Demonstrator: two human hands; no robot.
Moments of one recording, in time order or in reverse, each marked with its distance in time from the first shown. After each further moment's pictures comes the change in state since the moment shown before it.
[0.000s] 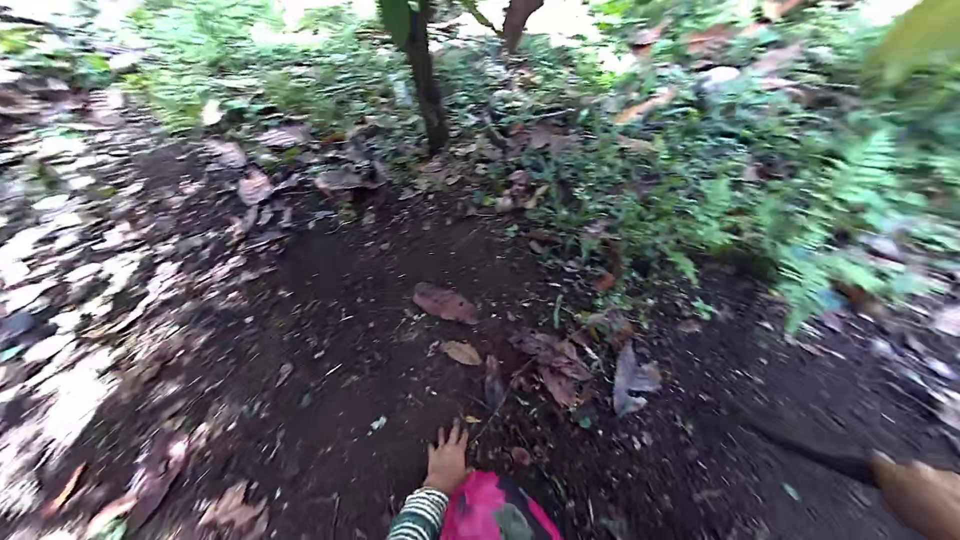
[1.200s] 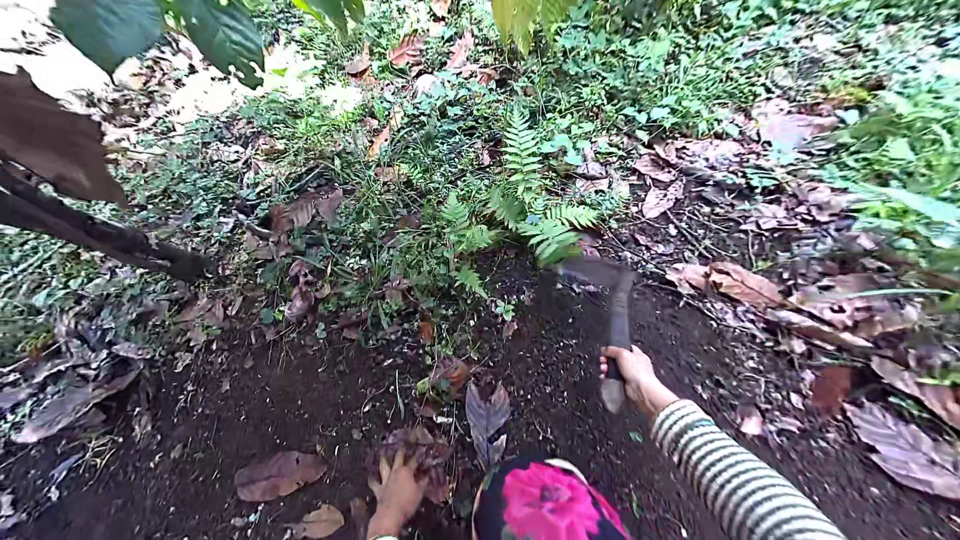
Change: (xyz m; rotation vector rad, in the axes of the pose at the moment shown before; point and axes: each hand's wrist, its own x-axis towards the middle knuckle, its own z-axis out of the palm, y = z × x) left_hand 0.087 0.263 -0.151 0.247 0.006 0.085; right_hand 0.185 0.021 0.030 2.334 0.005 0.572
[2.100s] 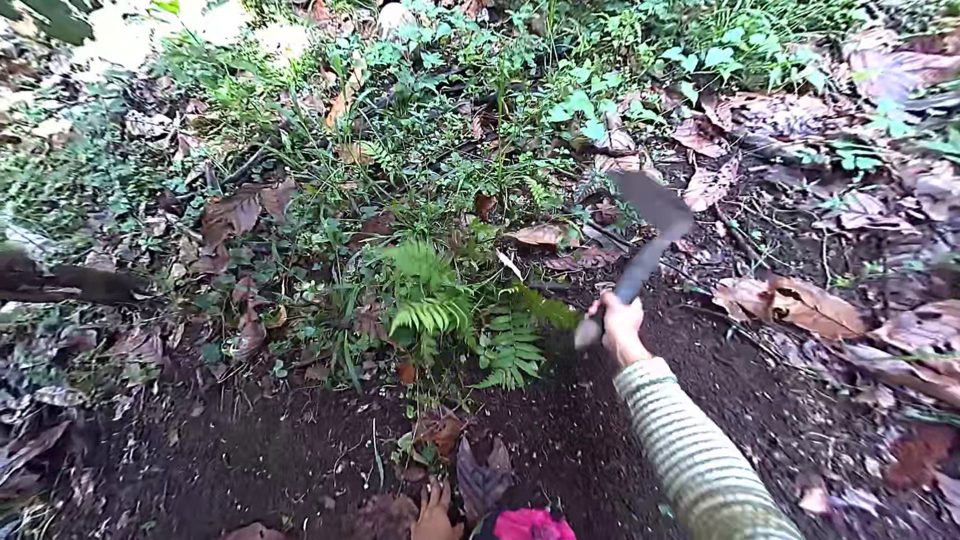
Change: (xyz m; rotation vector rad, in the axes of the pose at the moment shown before) left_hand 0.081 0.095 0.023 0.088 -0.351 -0.036; right_hand 0.167 -0.084 0.116 0.213 0.142 -0.268
